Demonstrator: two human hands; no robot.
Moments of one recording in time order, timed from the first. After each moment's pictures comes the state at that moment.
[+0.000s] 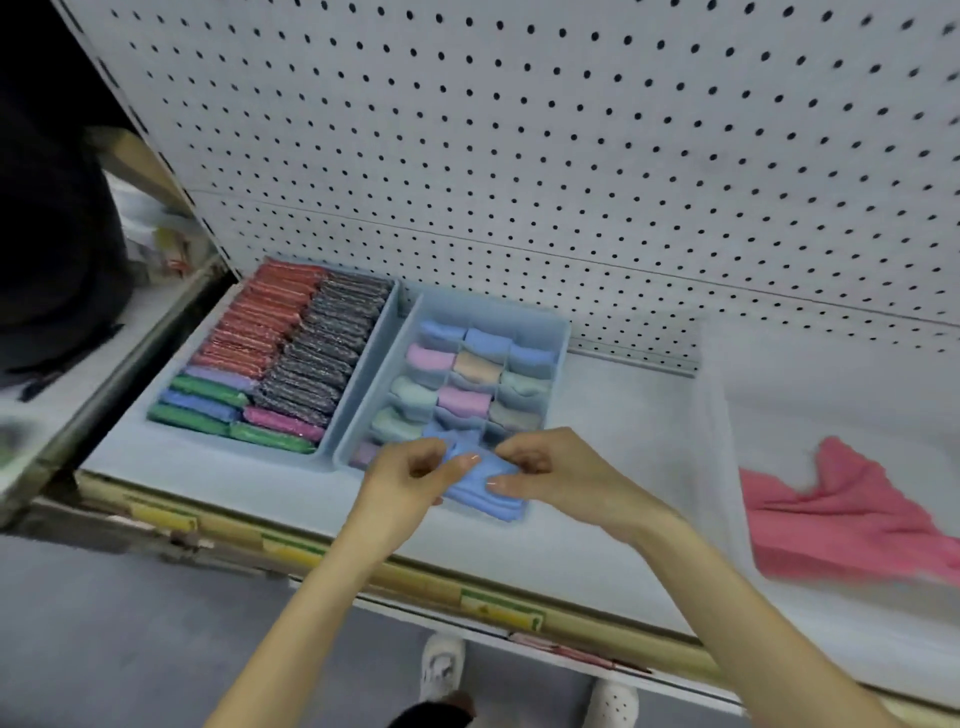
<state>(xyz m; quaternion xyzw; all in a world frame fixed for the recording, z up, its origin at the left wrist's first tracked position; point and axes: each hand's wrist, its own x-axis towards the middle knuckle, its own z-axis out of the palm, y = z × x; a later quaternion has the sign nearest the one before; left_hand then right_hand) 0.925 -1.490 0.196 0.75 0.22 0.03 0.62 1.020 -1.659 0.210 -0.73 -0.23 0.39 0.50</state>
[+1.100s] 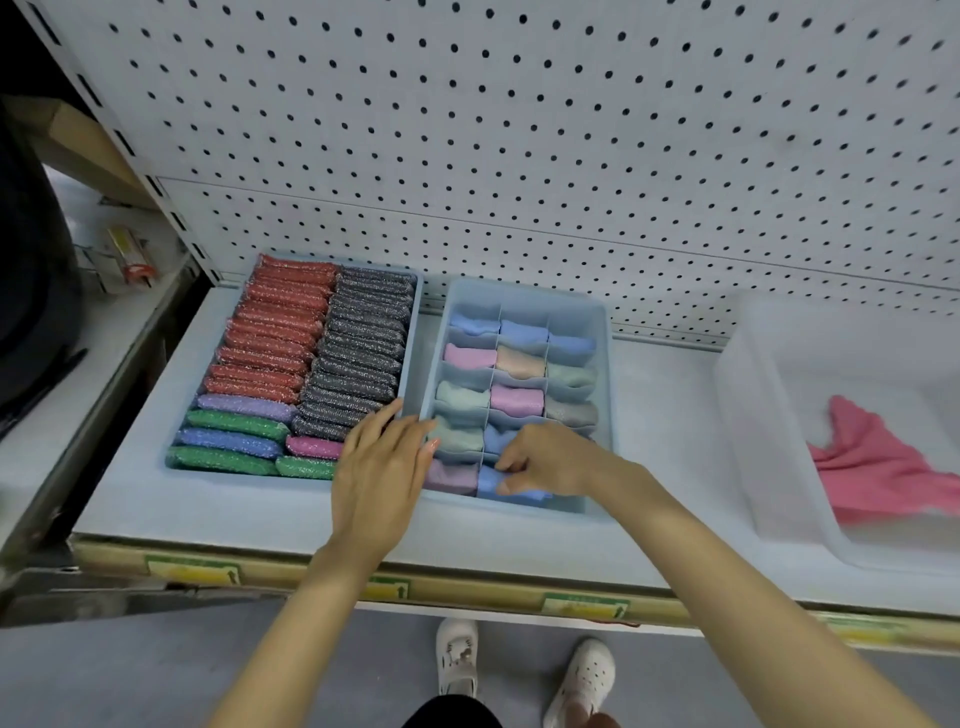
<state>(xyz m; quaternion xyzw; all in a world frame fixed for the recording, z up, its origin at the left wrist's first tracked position) 0.929 -1.367 0.122 0.98 0.04 0.13 0.14 1.029 -1.556 0.171 -0.87 -0.34 0.34 0.09</state>
